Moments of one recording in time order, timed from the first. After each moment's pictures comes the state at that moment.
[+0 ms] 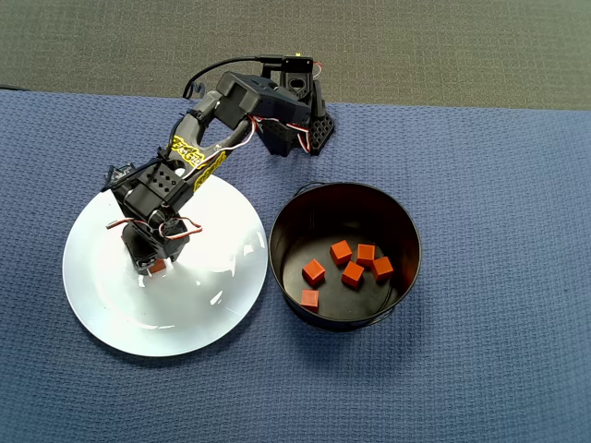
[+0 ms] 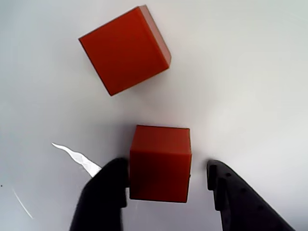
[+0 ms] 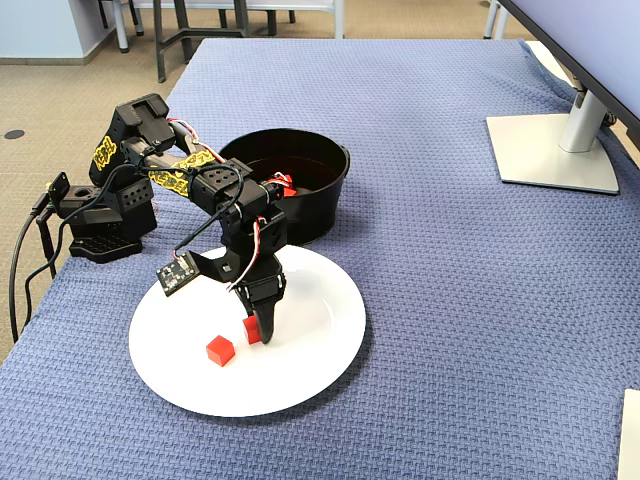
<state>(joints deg) 37.5 48.7 56.6 77.8 17.2</state>
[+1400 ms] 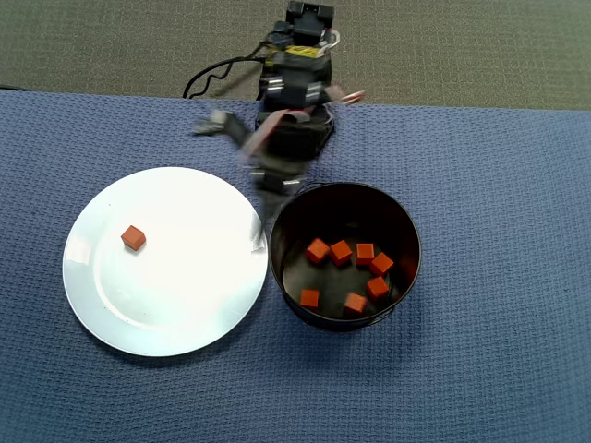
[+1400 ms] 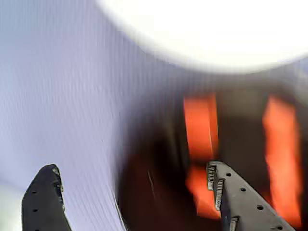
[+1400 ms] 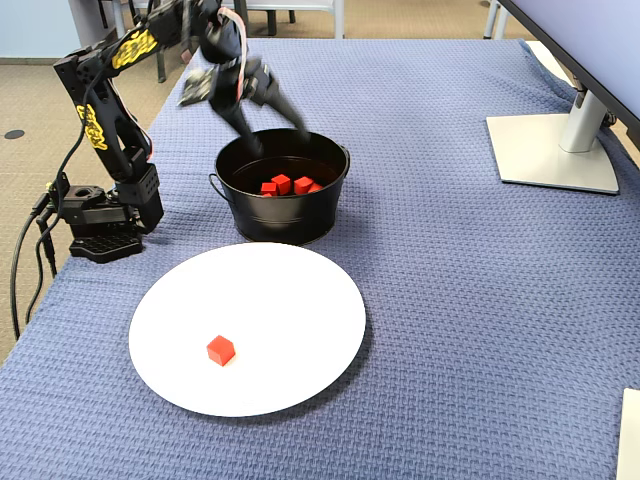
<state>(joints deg) 12.6 103.0 77.9 90.1 0.4</state>
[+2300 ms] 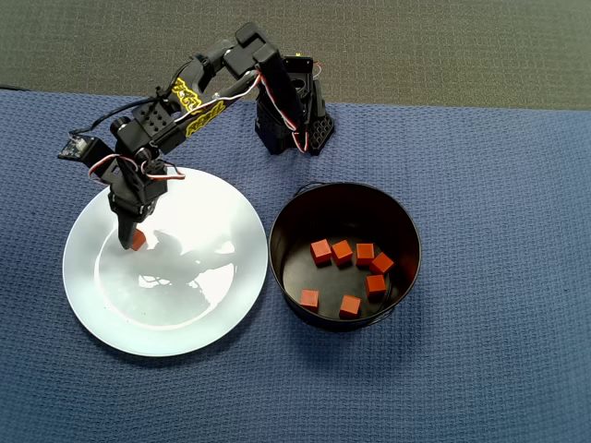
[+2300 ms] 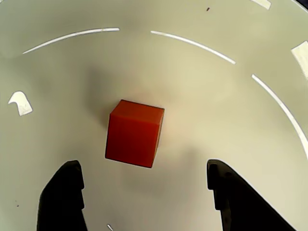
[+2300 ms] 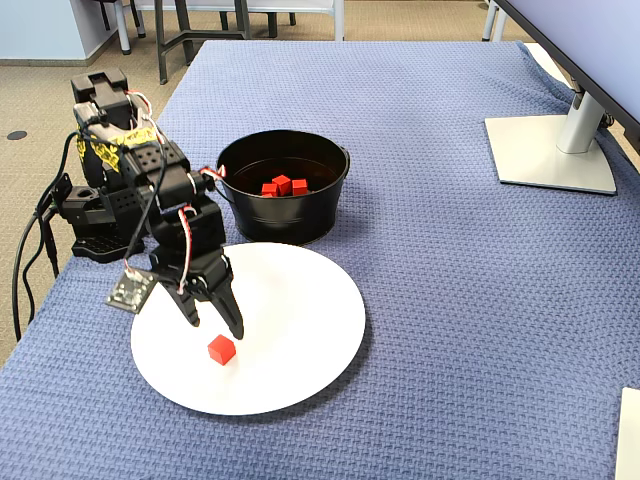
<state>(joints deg) 50.1 70.7 83.2 65.8 -32.2</state>
